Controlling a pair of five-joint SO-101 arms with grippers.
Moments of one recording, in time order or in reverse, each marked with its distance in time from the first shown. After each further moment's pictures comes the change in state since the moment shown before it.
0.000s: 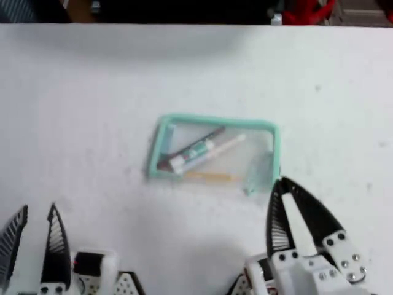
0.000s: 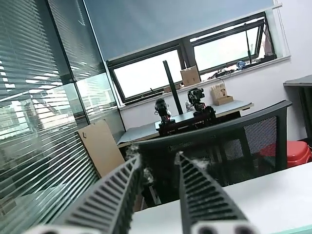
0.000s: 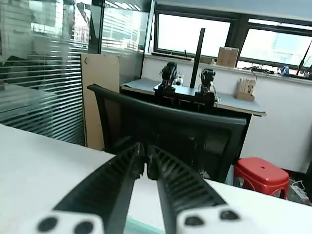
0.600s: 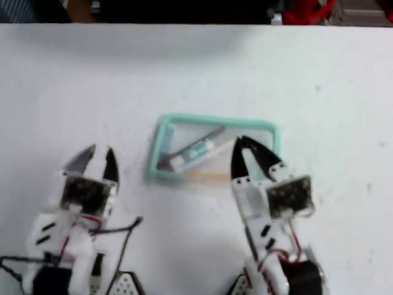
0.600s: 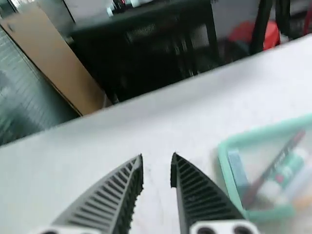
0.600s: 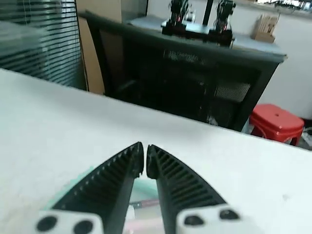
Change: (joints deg) left arm -0.1 0.1 48.2 -17.1 -0.1; right arm 0.0 0.4 39.8 -26.5 0.0
